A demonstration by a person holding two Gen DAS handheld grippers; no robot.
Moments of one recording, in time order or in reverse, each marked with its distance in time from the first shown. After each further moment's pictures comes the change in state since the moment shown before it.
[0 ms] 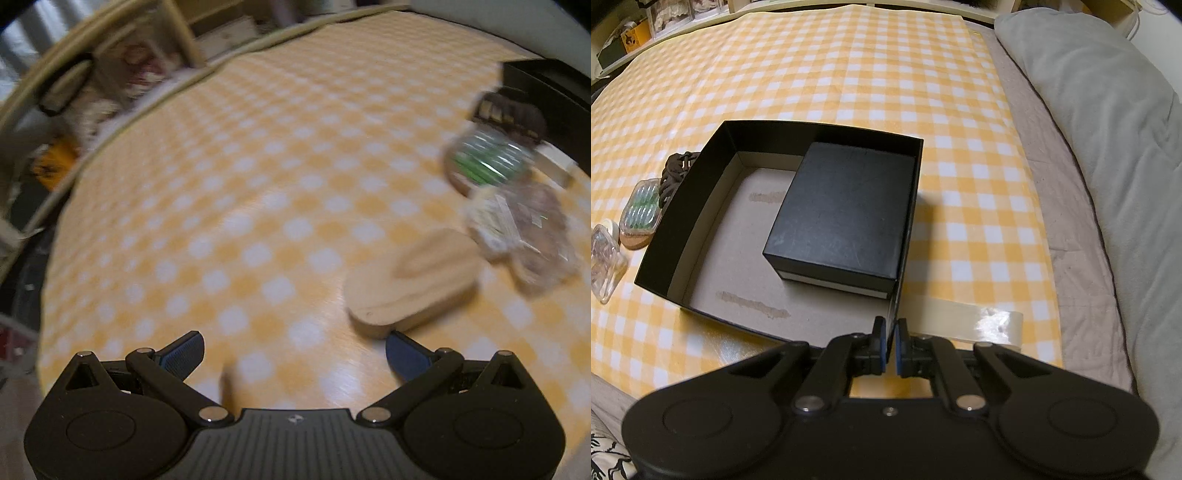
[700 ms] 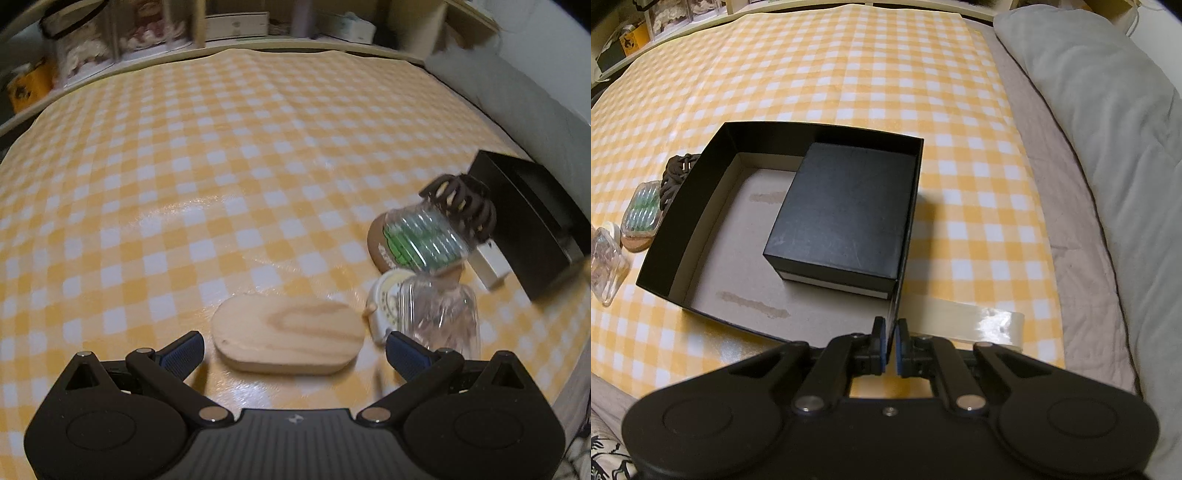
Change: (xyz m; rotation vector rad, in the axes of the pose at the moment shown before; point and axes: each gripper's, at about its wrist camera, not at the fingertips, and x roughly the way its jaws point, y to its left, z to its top) left arm -0.001 -0.019 0.022 -0.317 -0.017 -0.302; right arm 0.002 0.000 0.000 0.012 0.003 0.006
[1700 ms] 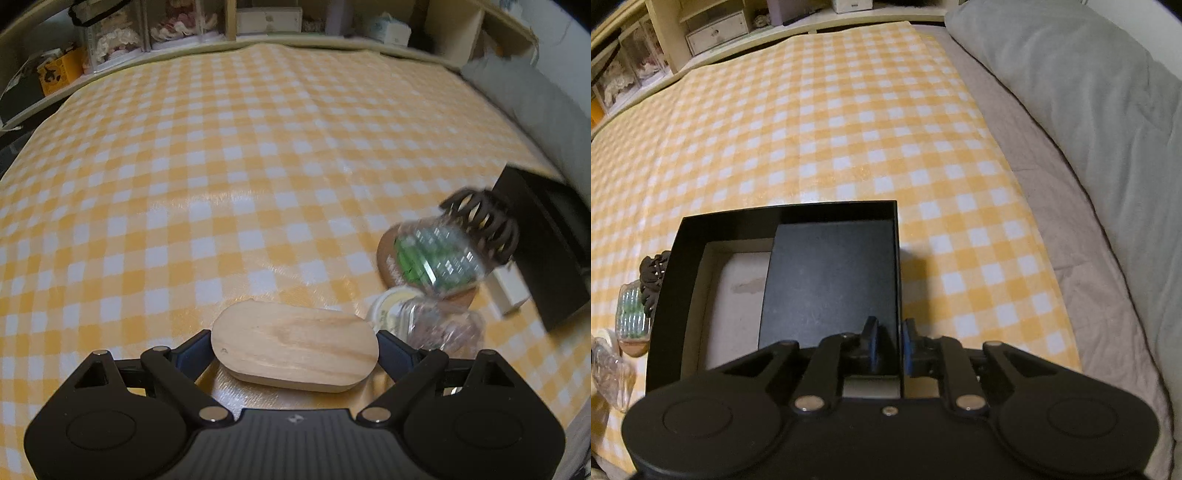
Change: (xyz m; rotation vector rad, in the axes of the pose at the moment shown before) left arm 0.008 -0.006 0.008 -0.078 -0.001 0.068; right arm 0.014 -0.009 0.044 0.211 -0.038 0.000
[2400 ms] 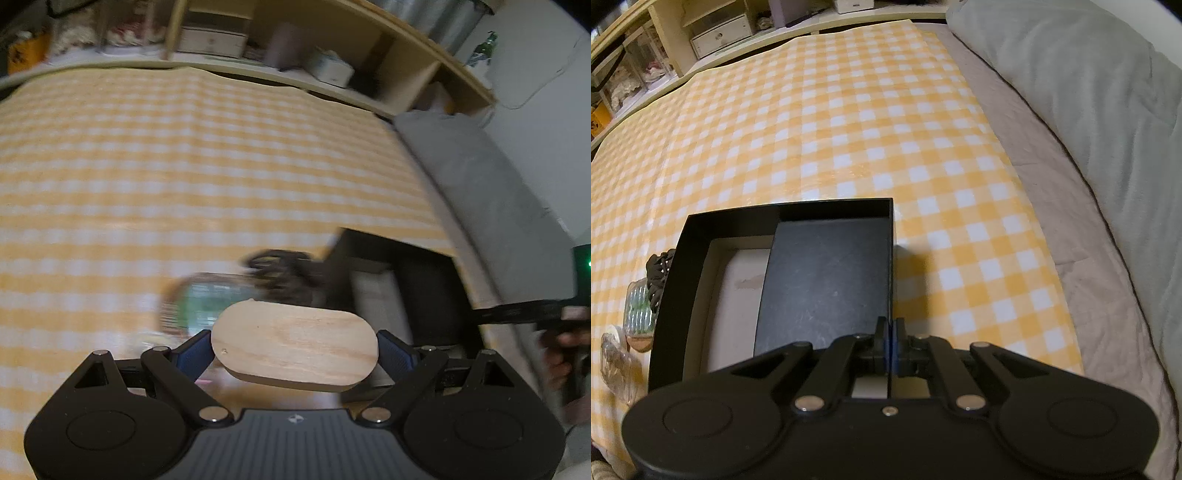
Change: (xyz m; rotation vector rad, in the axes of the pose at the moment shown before) left arm -0.052 -0.140 0.048 -0.179 -0.039 -0.252; right arm -0.003 -0.009 0.000 0.017 -0.001 0.043
